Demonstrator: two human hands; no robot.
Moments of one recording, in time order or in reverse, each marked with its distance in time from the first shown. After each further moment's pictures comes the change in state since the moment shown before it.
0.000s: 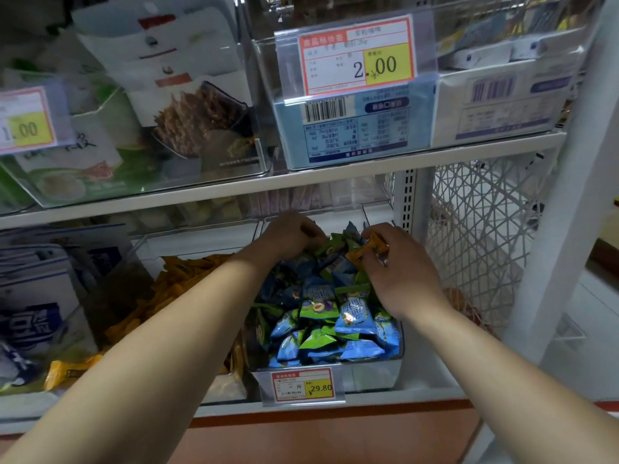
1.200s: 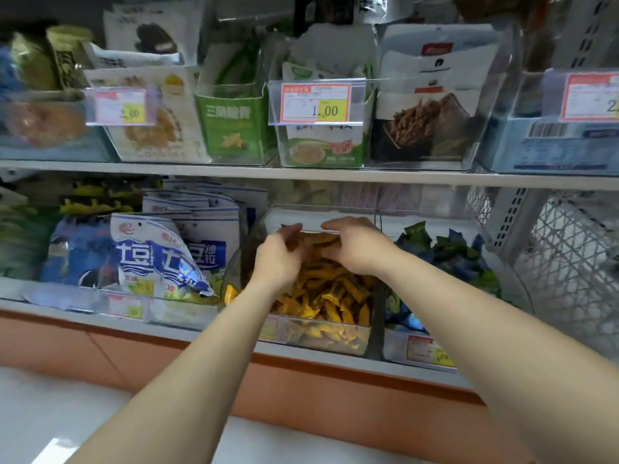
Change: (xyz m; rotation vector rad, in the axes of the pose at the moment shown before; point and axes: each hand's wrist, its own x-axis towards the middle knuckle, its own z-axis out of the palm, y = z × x) left_hand -0.197 -0.133 -0.071 -0.398 0.535 -0.267; right_hand 0.011 -0.196 0.138 -0.323 -0.541 -0.237
